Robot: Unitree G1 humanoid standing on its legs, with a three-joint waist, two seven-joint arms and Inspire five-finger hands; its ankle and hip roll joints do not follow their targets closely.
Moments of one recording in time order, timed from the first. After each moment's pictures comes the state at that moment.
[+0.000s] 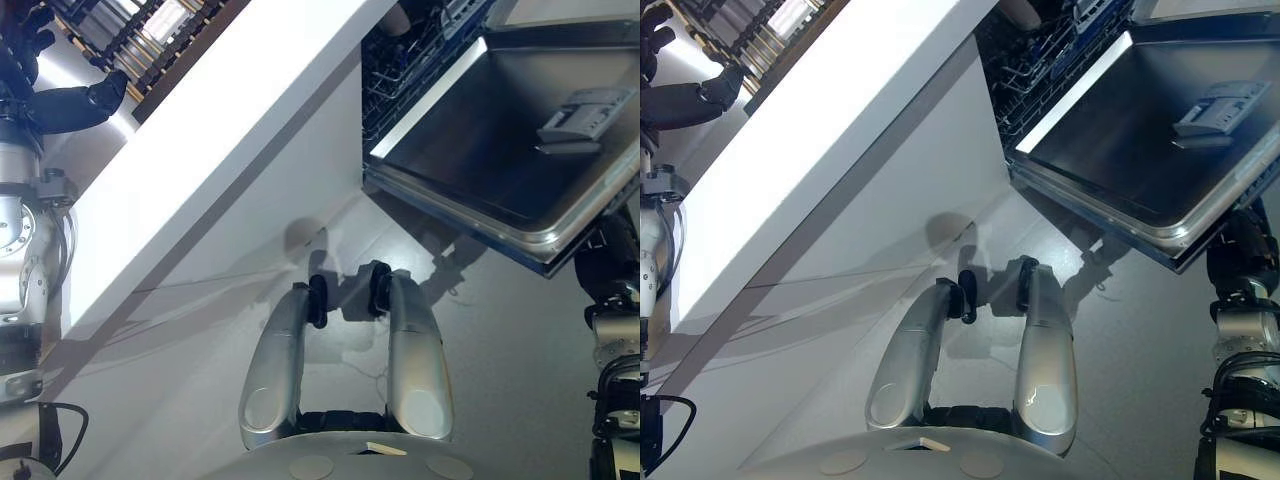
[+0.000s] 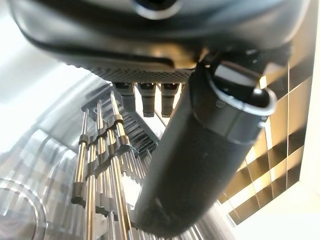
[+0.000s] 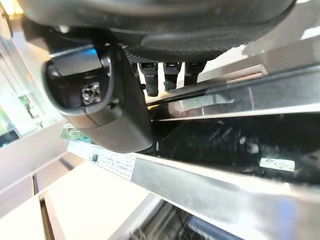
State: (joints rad) left arm -0.29 0.87 0.26 0.07 -0.45 -0.11 0.13; right arm -0.13 -0.68 -0.27 0.52 1.29 -0.04 0.09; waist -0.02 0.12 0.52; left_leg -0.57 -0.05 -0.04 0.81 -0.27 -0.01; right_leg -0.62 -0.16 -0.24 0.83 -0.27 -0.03
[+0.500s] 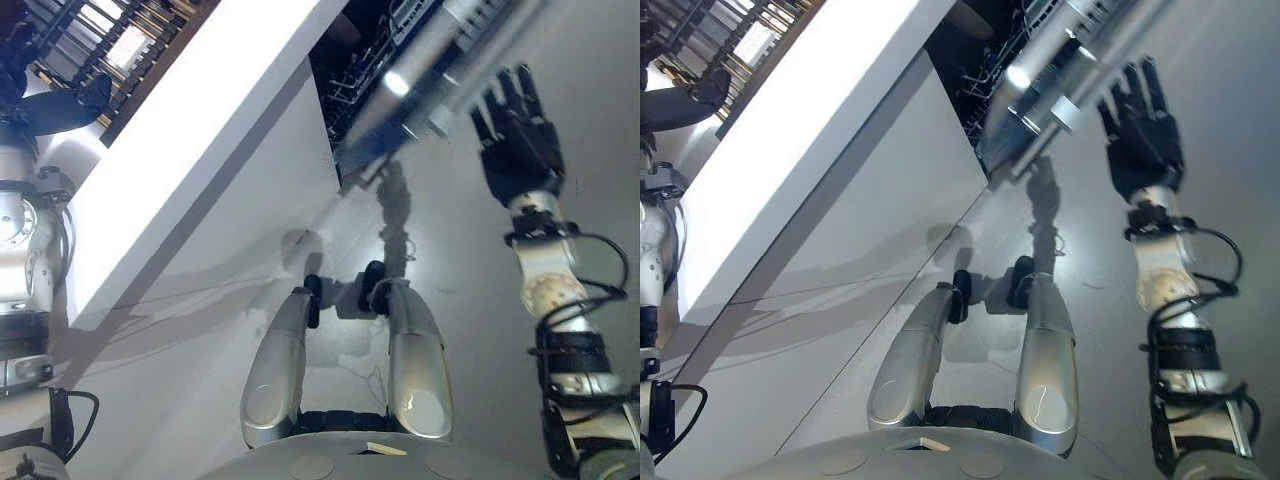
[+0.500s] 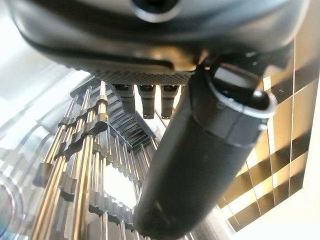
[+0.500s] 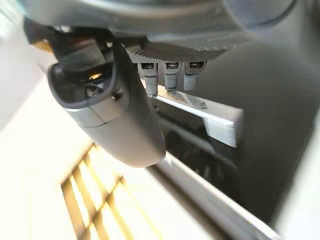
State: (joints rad) left arm -0.38 0.79 0.21 0.17 -0.43 -0.11 0.13; right arm -0.41 -0.52 0.05 0.02 1.22 -0.03 0.11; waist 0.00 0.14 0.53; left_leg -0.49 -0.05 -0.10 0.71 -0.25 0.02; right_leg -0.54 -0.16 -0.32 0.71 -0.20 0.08
